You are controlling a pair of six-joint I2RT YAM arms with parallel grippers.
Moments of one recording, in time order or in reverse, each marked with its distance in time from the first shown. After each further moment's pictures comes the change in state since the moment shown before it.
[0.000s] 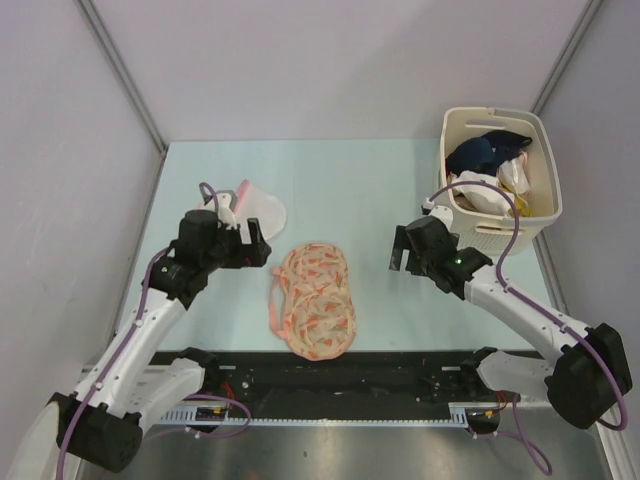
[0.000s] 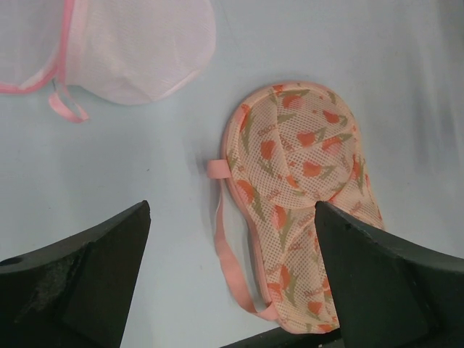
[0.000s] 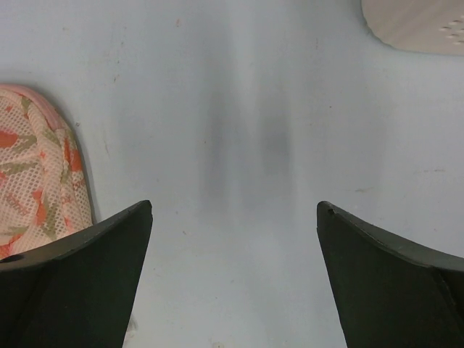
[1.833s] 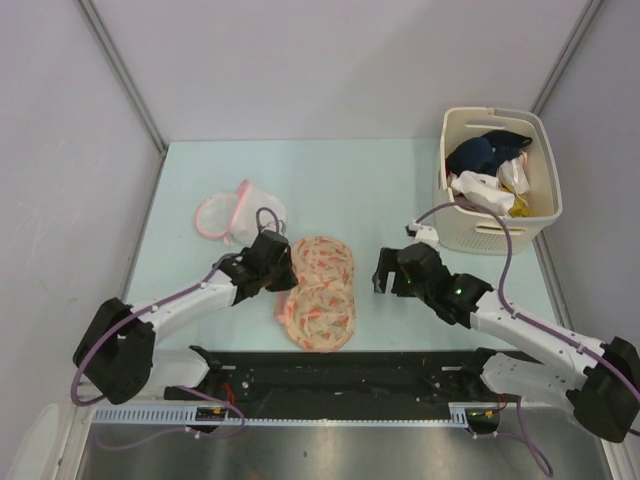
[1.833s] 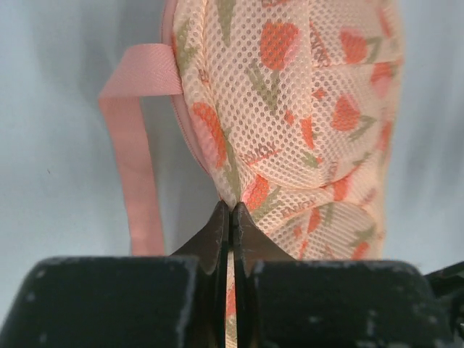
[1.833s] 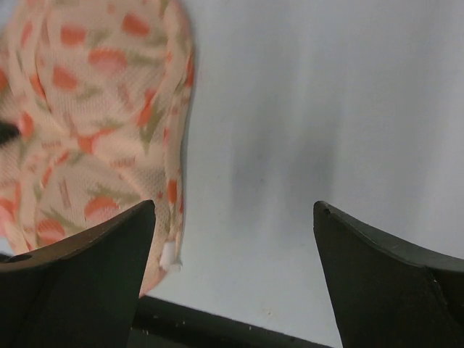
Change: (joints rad) left arm -0.333 0.391 -0.174 0.272 -0.143 -0.397; right arm 0.198 -0.158 -0.128 0.100 -0.037 0.090
